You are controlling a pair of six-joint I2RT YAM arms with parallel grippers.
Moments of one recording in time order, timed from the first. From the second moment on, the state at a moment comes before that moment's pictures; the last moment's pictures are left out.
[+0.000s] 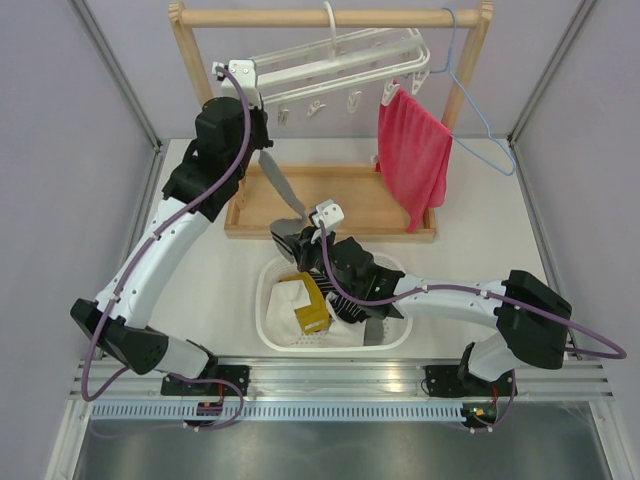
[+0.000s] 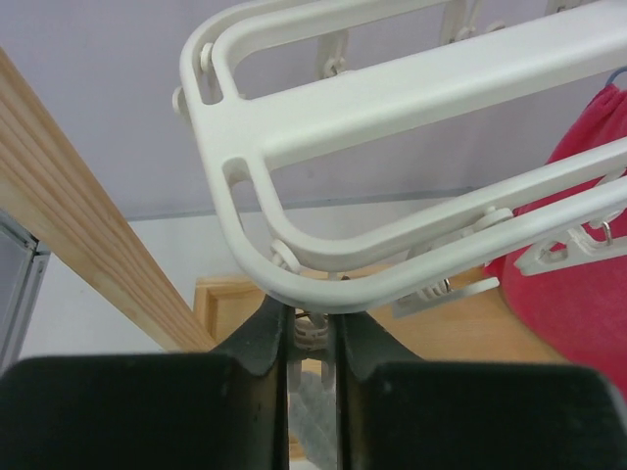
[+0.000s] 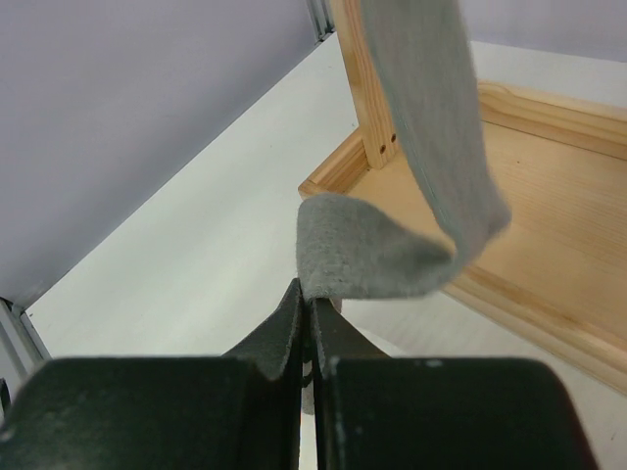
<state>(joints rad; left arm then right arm) -0.51 1.44 1.69 -0.36 -0.38 -0.08 1.12 1.52 0.91 0.56 0.40 0.30</state>
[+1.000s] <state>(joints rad) -0.54 1.29 1.45 -0.37 -0.42 -0.10 1.13 1.34 0.85 0.44 0.43 0.28</state>
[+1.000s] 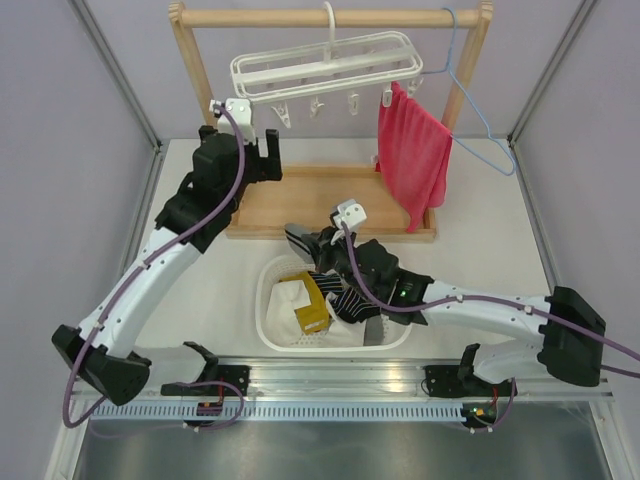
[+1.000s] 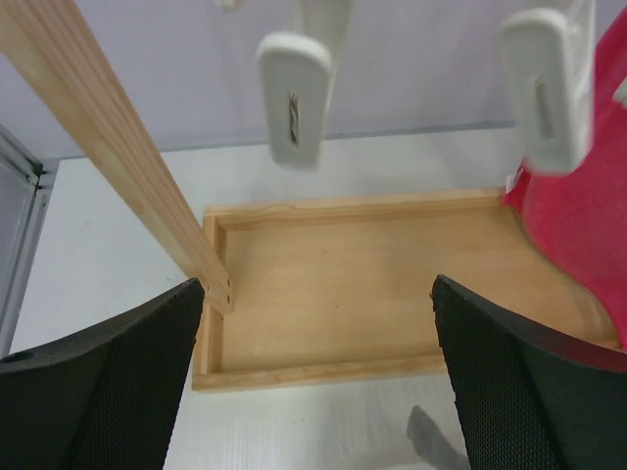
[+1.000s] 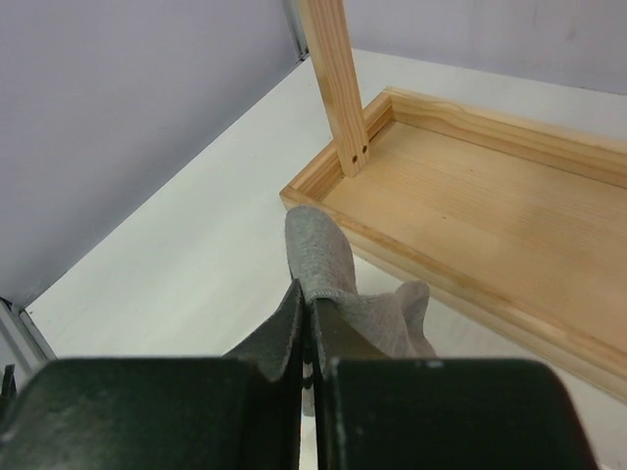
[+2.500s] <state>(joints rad) -0.54 0.88 0.99 -0.42 -0.23 -0.15 1.32 0.76 0.59 -0.26 0.64 0.56</state>
